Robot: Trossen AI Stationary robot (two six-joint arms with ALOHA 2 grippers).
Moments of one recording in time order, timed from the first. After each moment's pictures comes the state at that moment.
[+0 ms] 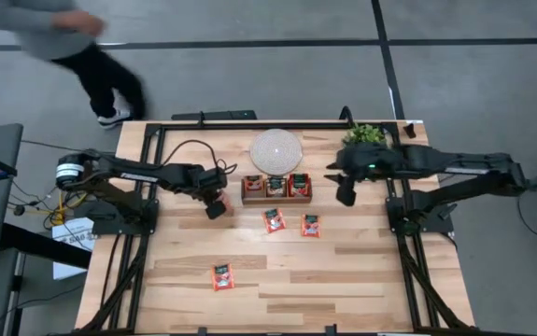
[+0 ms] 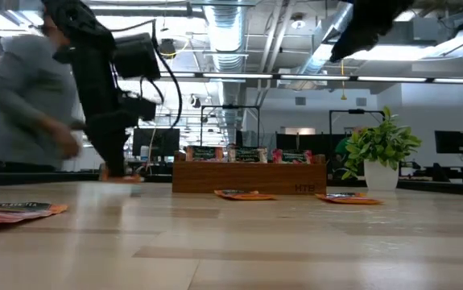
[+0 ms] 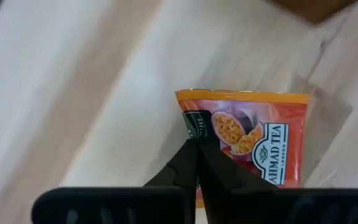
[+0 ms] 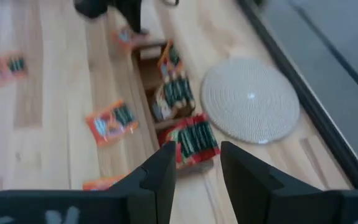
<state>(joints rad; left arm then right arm) 0.20 1.43 0.66 -0.45 -0.14 -0.30 -0.07 1.05 1.02 -0.73 0.17 0.02</state>
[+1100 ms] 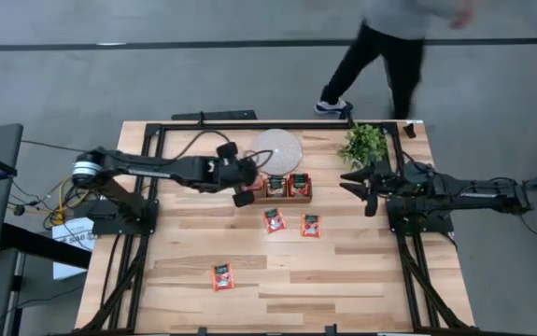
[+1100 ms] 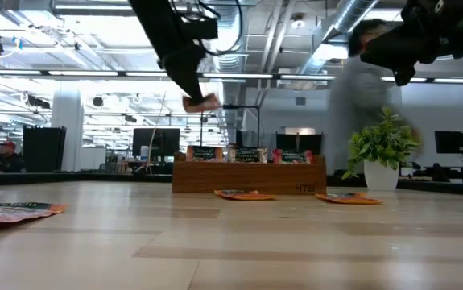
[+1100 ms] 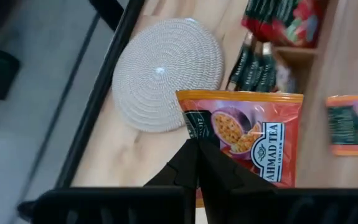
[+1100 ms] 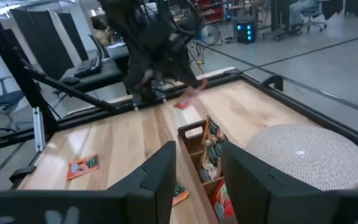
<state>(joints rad) 0.05 1.54 1.20 -0.60 -0.53 -0.04 -0.06 0.35 0.30 -0.08 0.08 0.19</state>
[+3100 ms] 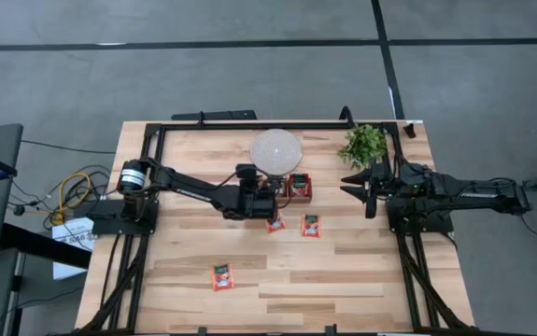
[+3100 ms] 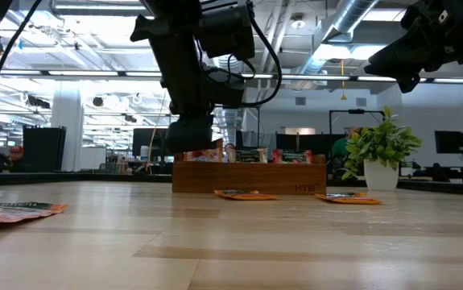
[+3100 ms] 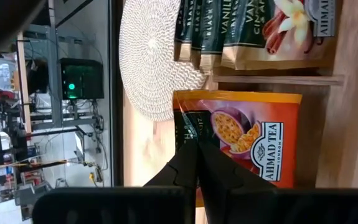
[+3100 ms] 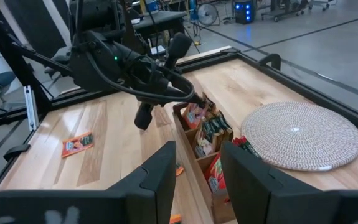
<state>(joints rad) -0.08 1.95 1.32 -0.69 -0.88 0.05 -0.06 0.33 0.30 -0.19 0.08 0.19</state>
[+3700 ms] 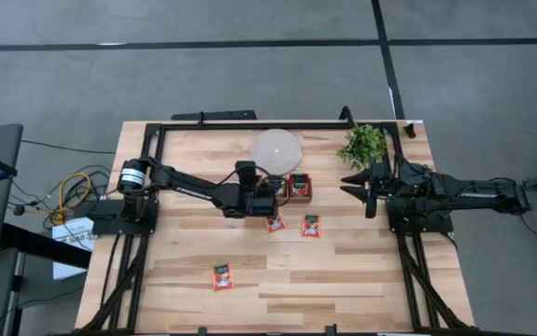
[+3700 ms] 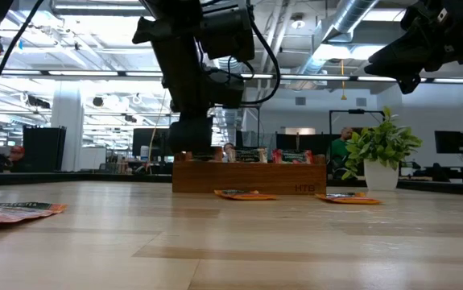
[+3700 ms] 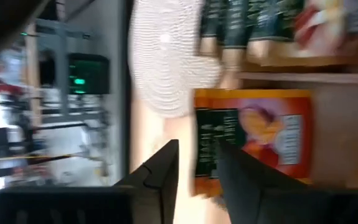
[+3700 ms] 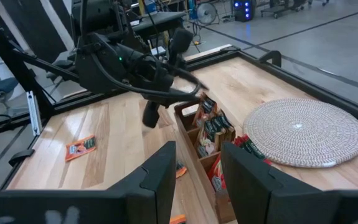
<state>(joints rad) -0.06 1.94 1.32 -0.69 -0.91 0.05 -0.06 0.33 0.30 -0.19 0.08 0.22</state>
